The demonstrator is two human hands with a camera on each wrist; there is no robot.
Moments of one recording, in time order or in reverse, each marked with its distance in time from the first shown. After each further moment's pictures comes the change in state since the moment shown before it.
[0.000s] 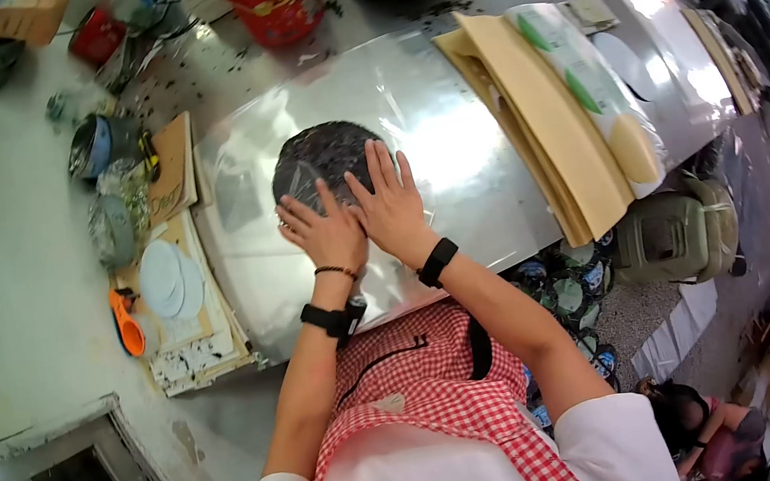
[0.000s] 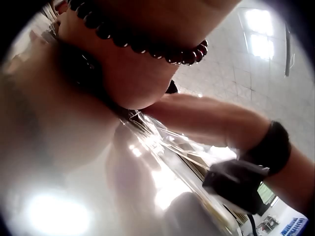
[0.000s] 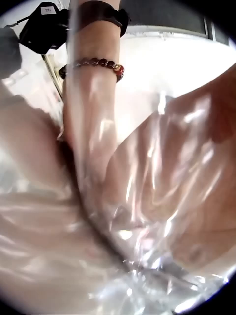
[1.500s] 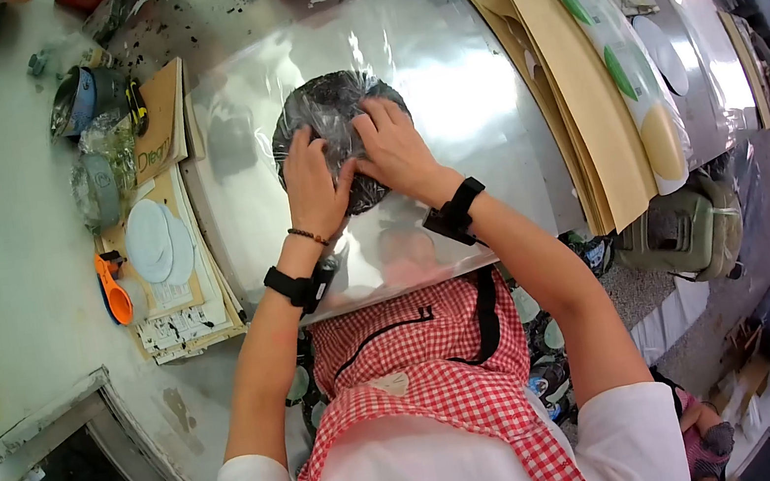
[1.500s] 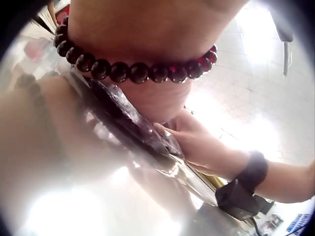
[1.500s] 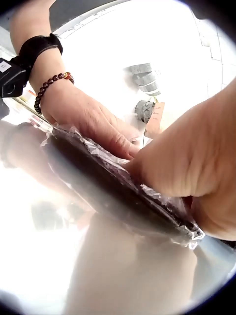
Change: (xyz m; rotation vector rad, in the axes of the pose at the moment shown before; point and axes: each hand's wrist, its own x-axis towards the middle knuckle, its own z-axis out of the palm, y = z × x) left_hand 0.034 -0.045 -0.016 -0.224 0.258 0.467; right_hand 0.032 0.021 0.023 0.161 0.029 -0.125
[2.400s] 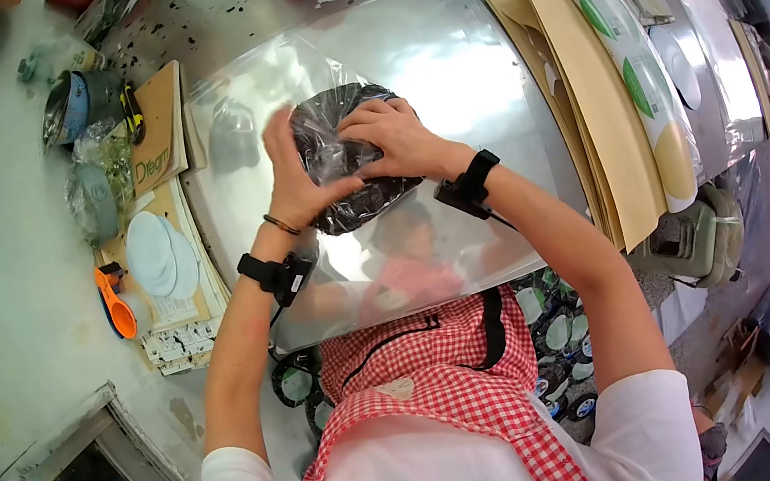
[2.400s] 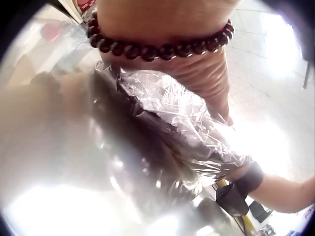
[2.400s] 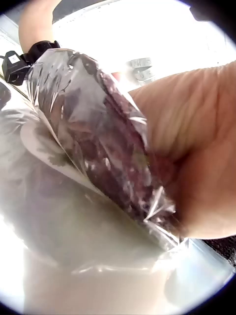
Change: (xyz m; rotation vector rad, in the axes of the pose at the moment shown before) left_hand 0.037 -0.042 -0.010 -0.549 -0.086 -0.116; right_hand 0.039 0.036 0.012 0.395 -0.369 -0.193
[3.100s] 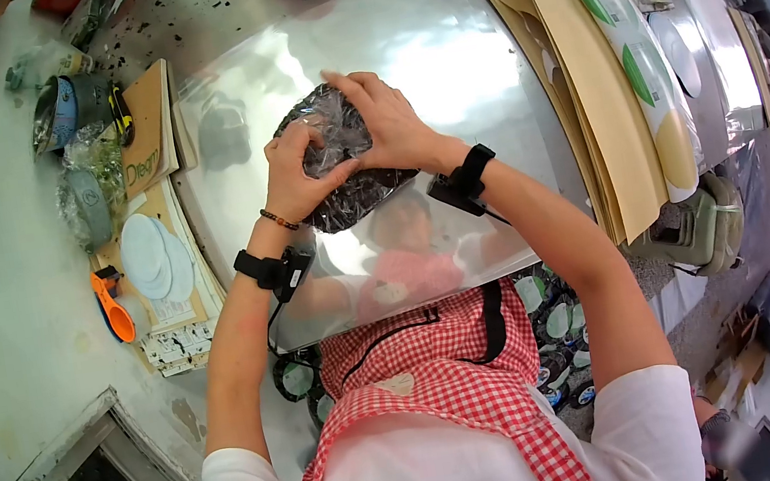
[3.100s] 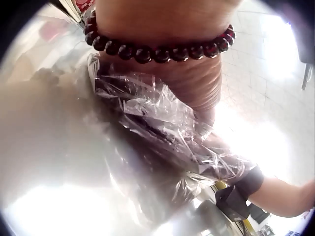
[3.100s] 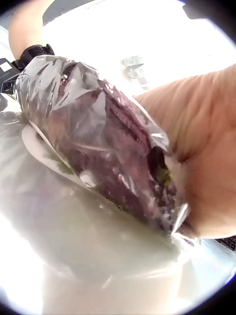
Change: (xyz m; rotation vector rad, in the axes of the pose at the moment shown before) left_hand 0.003 -0.001 0.002 -0.088 -0.253 -0.177; right_hand 0.005 -0.011 0.000 0.328 0.254 0.219
